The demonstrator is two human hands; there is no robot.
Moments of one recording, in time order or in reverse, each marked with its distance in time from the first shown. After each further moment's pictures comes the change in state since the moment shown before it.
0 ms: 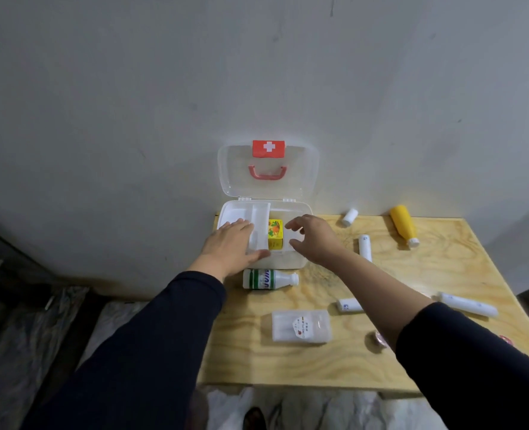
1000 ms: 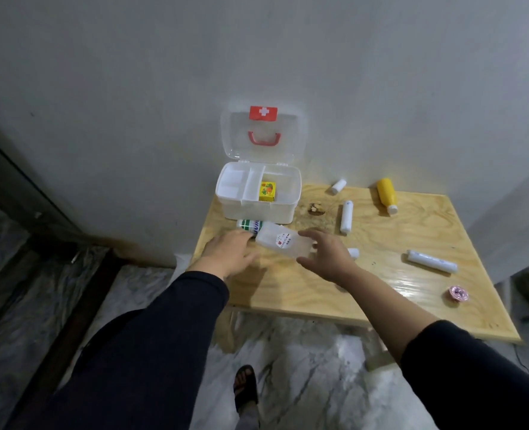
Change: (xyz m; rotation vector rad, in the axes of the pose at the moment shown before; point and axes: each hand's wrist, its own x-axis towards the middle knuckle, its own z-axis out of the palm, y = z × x) left_hand -0.114 0.059 0.050 -0.094 -0.040 -0.115; right_hand -0.142 0.053 0.015 0.078 -0.021 -0.061
